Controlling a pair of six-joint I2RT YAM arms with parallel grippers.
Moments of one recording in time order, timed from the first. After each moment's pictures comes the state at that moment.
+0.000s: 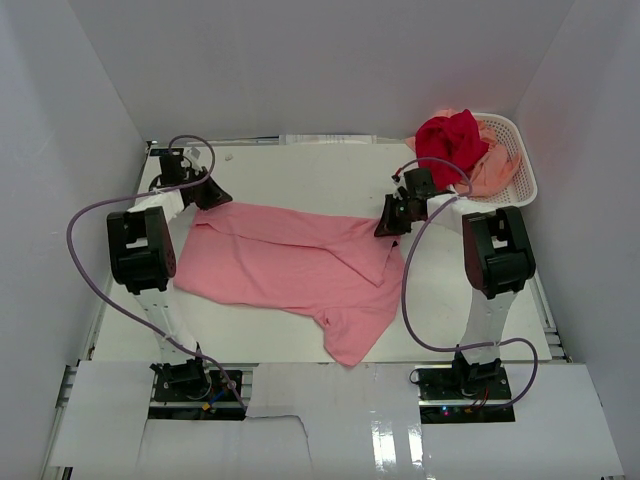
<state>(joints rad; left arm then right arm) 0.14 2.02 1.38 -0.13 0.51 -0.42 0.26 1.95 1.23 -0.29 -0.40 0.33</state>
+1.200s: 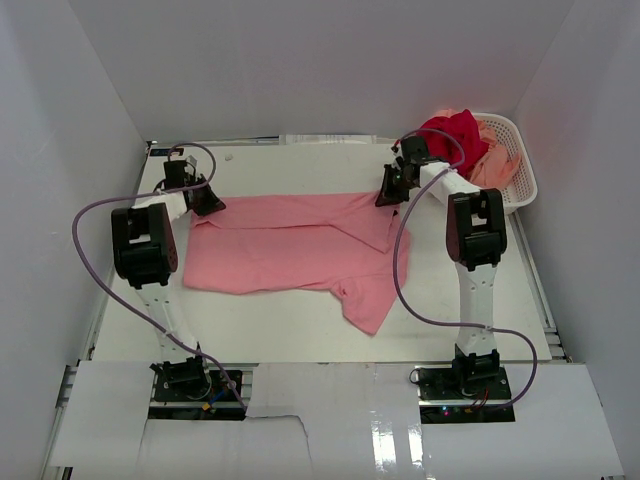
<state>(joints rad) 0.14 2.10 1.39 -0.13 0.32 -0.42 0.22 2.29 1.79 -0.52 -0.34 0.31</state>
